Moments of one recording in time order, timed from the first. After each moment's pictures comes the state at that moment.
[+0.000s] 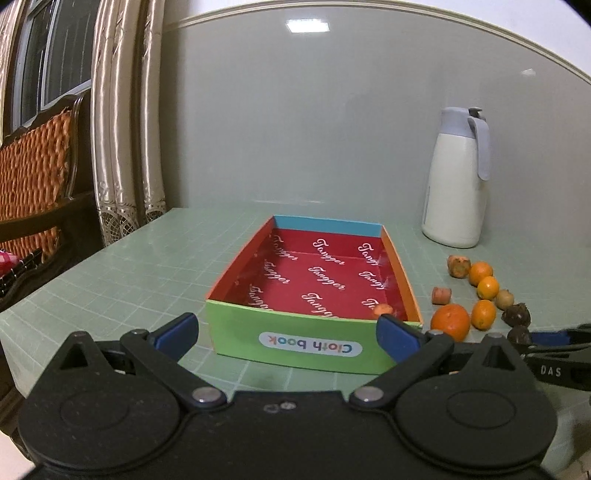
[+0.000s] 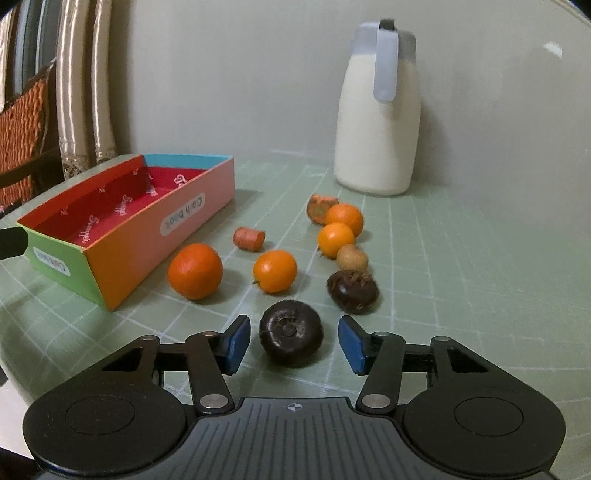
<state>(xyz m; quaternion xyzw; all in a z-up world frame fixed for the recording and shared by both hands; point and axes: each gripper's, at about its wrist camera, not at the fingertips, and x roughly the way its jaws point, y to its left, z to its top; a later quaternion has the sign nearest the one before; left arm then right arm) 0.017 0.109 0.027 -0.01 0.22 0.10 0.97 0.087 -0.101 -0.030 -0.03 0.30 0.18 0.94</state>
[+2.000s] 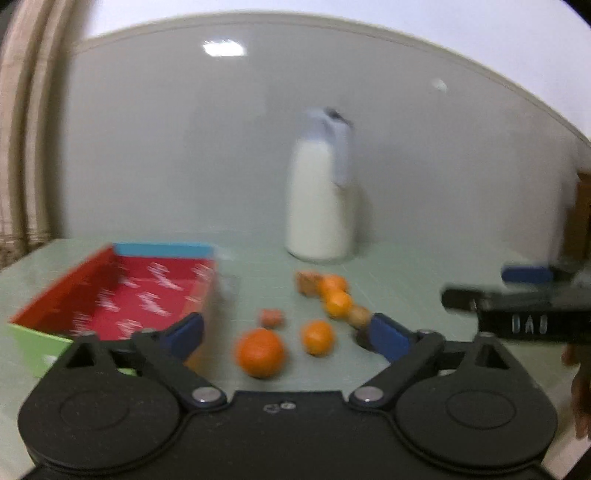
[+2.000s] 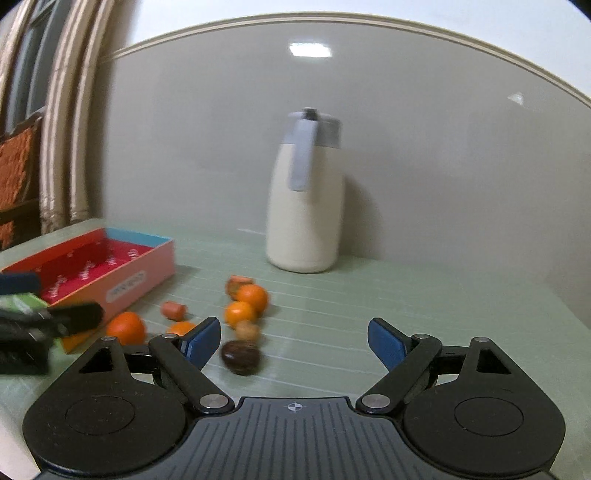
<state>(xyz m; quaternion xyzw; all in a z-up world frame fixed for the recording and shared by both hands) 0.036 -0.016 0.010 0.01 0.18 -0.06 0.98 0.058 -0.195 0.012 -0.03 0.18 0.12 0.98</state>
